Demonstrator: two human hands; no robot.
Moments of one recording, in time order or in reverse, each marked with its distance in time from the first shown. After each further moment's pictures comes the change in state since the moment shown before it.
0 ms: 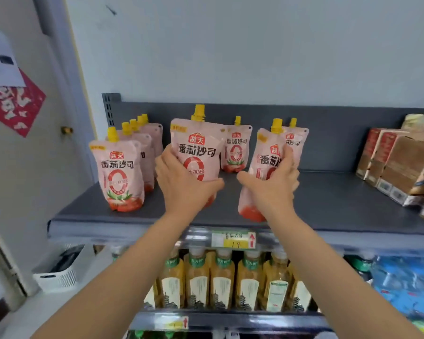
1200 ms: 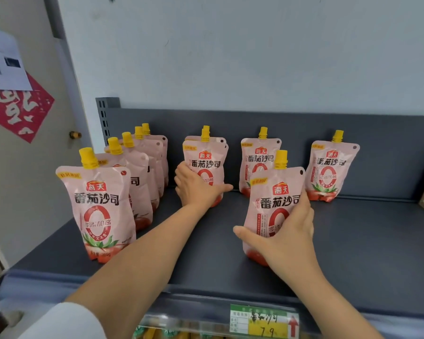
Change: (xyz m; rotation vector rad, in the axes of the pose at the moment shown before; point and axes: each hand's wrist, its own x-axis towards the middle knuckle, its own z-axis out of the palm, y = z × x) left_hand 0.125 -0.101 0.143 0.076 -0.071 -0.235; right_hand 0.053 0.058 0.060 -0.086 -0.154 -0.142
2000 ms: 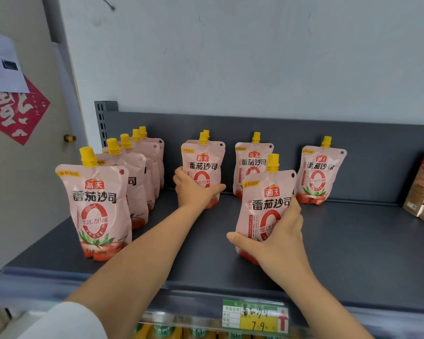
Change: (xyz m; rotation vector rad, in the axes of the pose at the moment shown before) left_hand -0.001 0.000 0.000 -0.153 -0.093 -0.073; right_hand -0.006 0.008 -0.002 -0.038 -0.022 0.000
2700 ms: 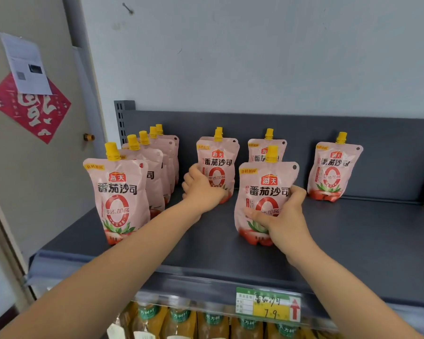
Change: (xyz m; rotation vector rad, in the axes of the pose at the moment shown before) left_hand -0.044 0.033 -0.058 0.098 -0.282 -0.067; right_hand 0.028 -0.005 0.011 0.309 -0.048 0.070
